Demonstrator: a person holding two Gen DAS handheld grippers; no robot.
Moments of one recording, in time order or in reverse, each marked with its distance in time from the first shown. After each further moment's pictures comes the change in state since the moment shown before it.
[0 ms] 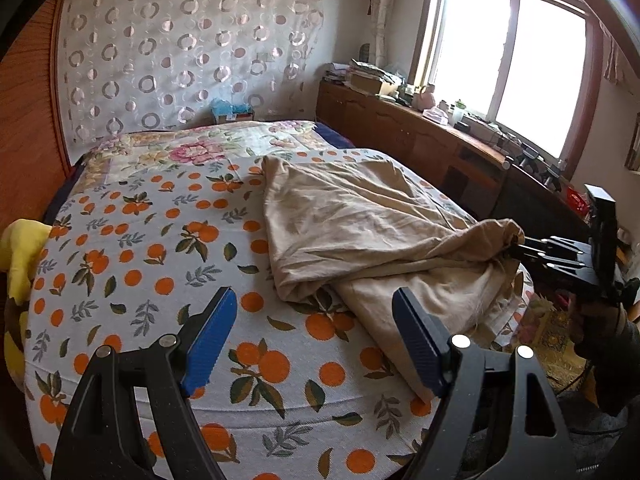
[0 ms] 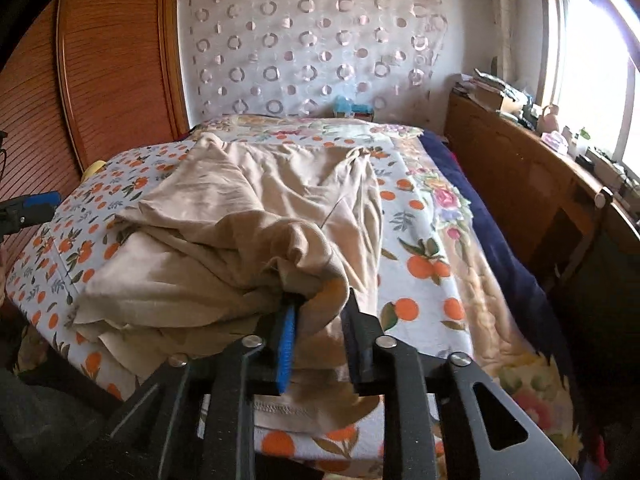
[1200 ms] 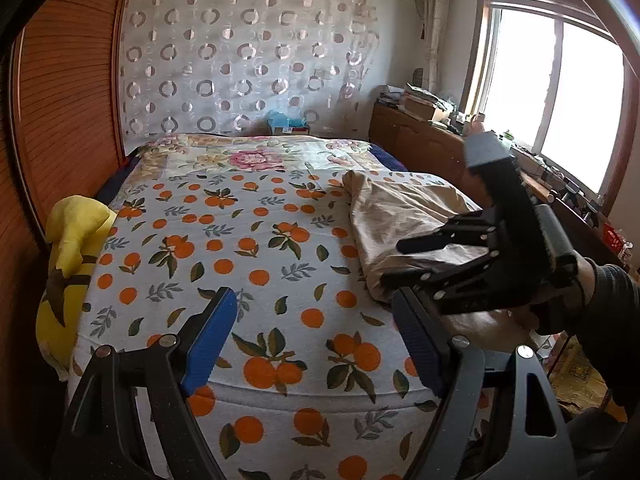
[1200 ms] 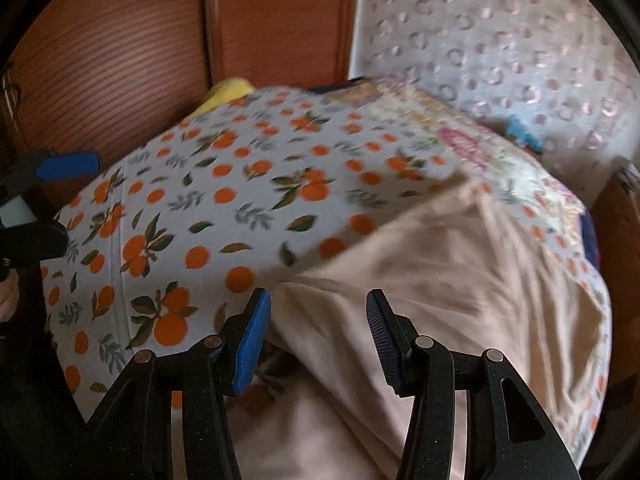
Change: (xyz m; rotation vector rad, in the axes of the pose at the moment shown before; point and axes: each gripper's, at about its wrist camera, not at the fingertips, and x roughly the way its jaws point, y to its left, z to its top) left arm -0.026 0.055 -0.018 -0.106 -0.071 0.156; right arm 0.131 0.186 0.095 -0.487 0.196 0.419
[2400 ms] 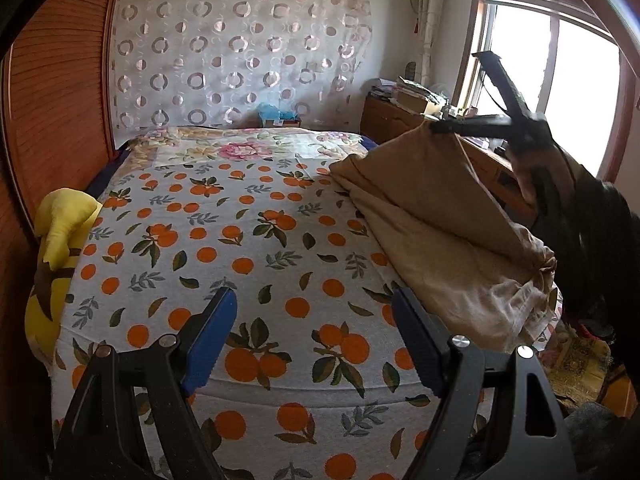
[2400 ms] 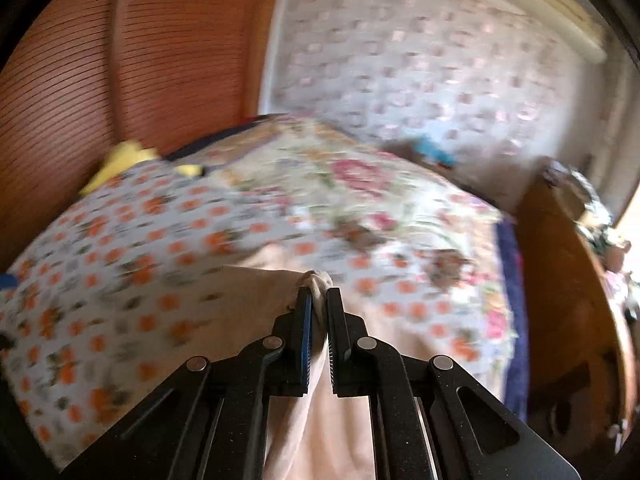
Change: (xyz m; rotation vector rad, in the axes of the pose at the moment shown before) left arm 0.011 -0.008 -0.007 0.008 0.026 -0.036; right arm -0.068 -0.154 0.031 0.149 -0.123 -0.370
